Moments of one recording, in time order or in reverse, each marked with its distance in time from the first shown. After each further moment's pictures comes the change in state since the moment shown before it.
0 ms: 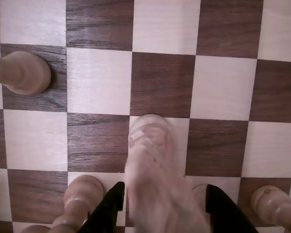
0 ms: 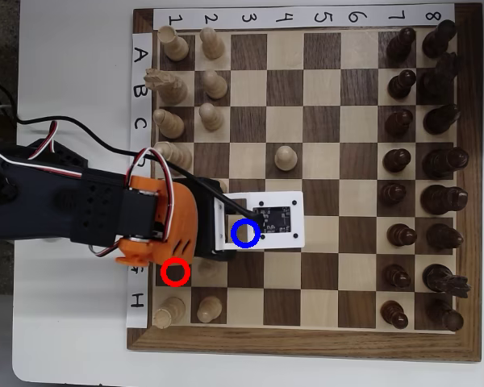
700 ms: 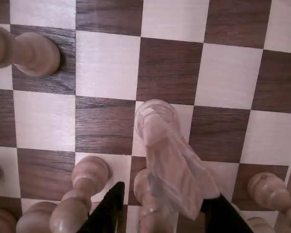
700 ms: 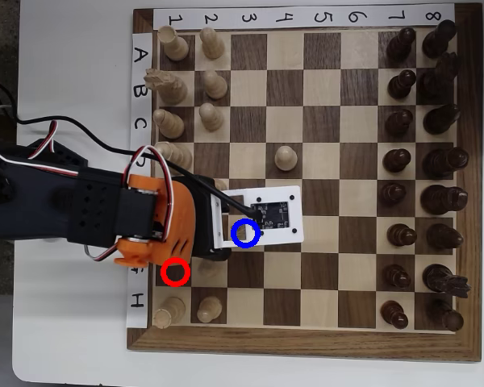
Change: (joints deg) arm -0.4 0.0 -4.4 7.7 -1.5
